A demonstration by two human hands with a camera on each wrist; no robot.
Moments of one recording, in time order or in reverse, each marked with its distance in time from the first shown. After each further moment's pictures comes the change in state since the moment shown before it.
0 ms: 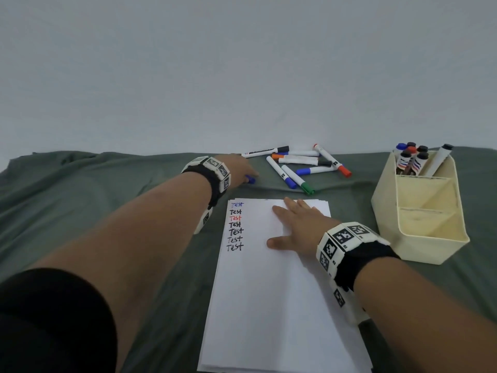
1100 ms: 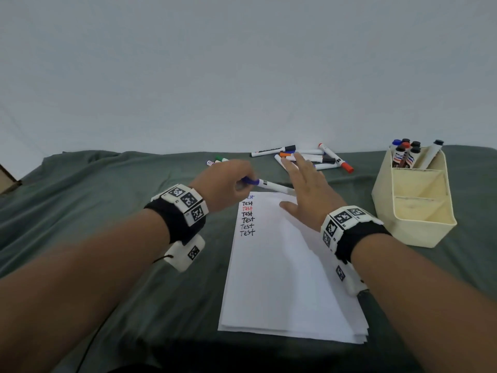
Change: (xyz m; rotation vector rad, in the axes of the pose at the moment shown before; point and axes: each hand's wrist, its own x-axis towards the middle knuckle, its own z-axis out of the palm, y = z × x) left_hand -0.145 0.031 0.022 -0.574 0.793 0.131; right_hand -0.019 -0.013 -0.020 0.024 0.500 -0.102
